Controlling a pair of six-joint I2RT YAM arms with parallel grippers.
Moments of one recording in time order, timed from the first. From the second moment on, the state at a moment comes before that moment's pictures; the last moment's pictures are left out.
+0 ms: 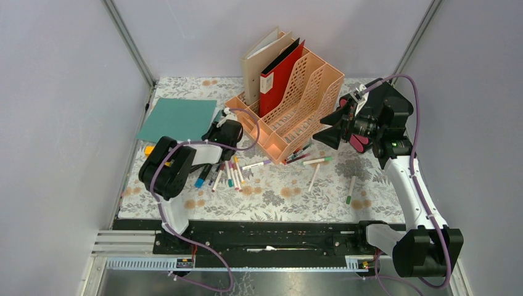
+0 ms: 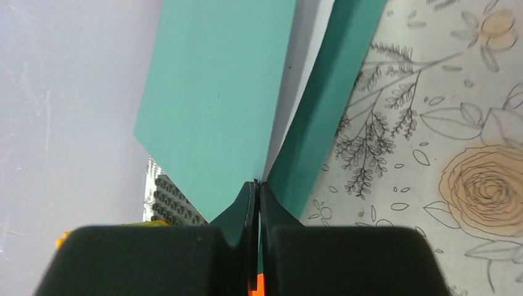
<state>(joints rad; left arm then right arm) -0.46 1.87 0.90 0.20 -0.93 0.22 0.01 1.11 0.95 -0.07 -1.17 0.14</state>
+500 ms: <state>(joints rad) -0.50 1.62 0.99 -0.04 -0.83 0.13 0.01 1.11 0.94 -0.03 -1.19 0.17</state>
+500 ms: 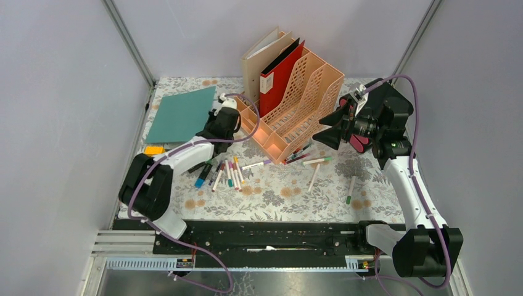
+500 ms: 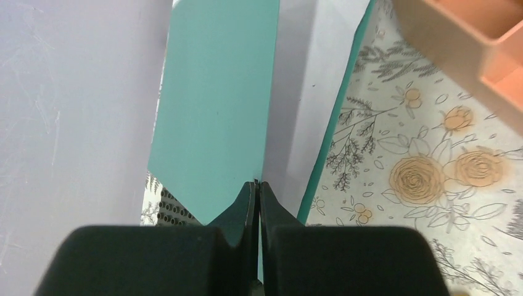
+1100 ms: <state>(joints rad) -0.48 1.40 1.13 -0.32 -0.55 -0.03 0.01 1.11 0.92 0.03 -1.21 0.24</state>
